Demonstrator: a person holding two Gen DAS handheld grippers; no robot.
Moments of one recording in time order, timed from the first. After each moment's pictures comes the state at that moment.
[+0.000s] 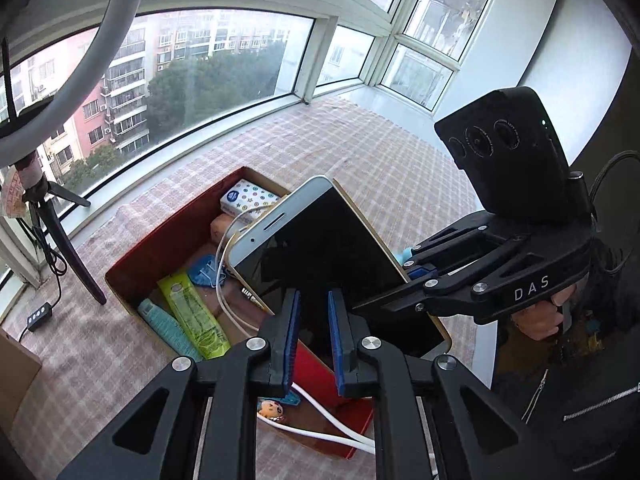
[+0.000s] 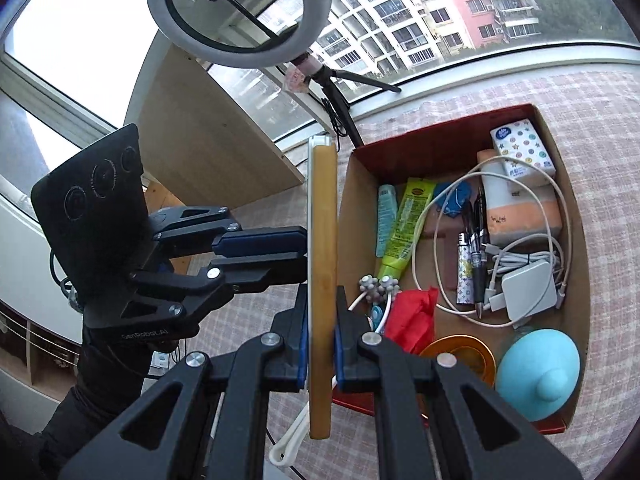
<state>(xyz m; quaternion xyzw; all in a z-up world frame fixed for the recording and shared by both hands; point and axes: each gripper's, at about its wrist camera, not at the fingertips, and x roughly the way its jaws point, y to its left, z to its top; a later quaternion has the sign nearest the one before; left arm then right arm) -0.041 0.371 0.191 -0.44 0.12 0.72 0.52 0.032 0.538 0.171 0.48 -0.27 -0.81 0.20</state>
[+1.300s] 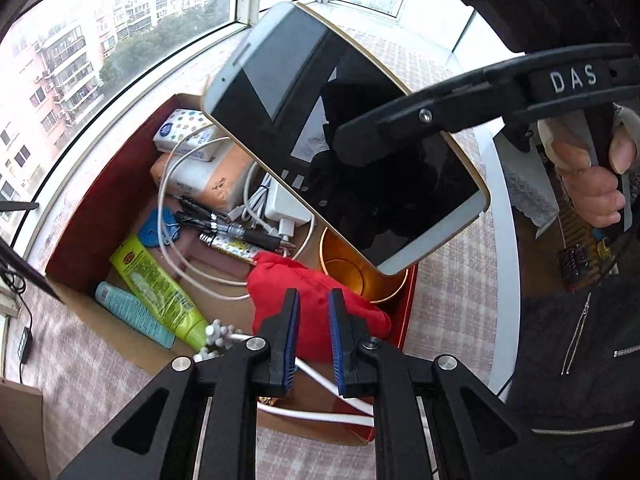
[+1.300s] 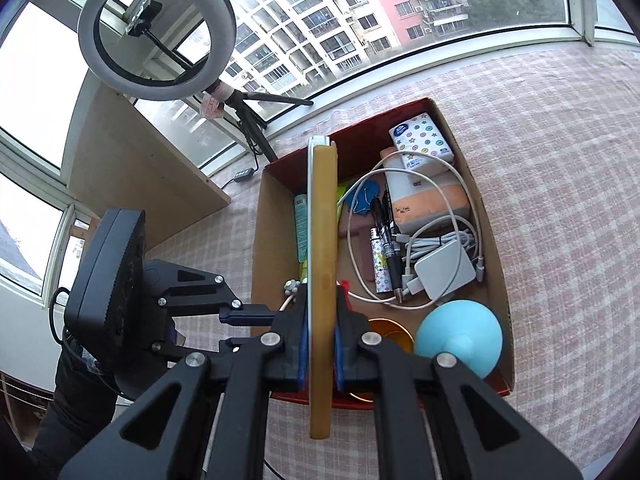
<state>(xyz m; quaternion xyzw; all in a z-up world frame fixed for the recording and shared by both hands) 0.001 0.412 0.154 -0.47 0.26 0.64 0.55 0.056 0.579 0.179 0.49 -0.27 -0.83 0.06</state>
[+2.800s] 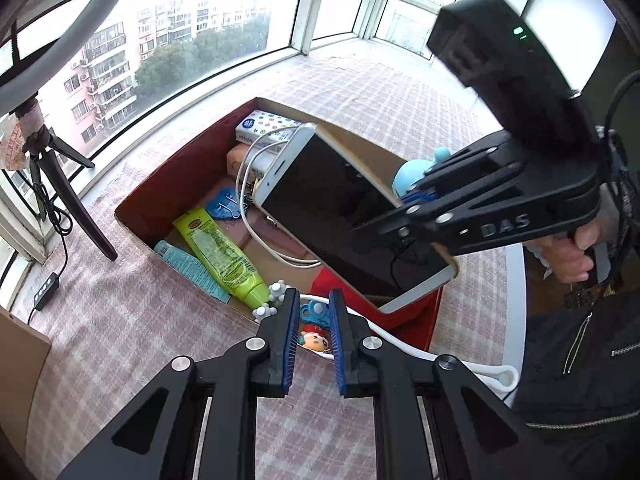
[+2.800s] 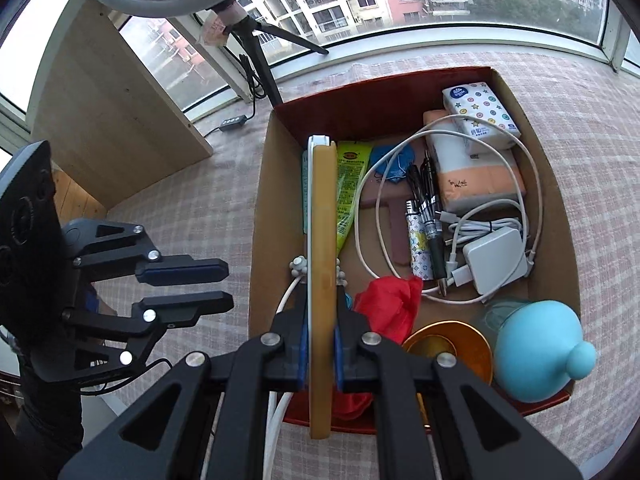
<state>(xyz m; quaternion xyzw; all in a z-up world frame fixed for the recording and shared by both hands) -0.033 0.329 0.151 -0.45 0.18 0.70 0.53 0.011 0.494 0.138 0.56 -0.19 -0.81 0.04</state>
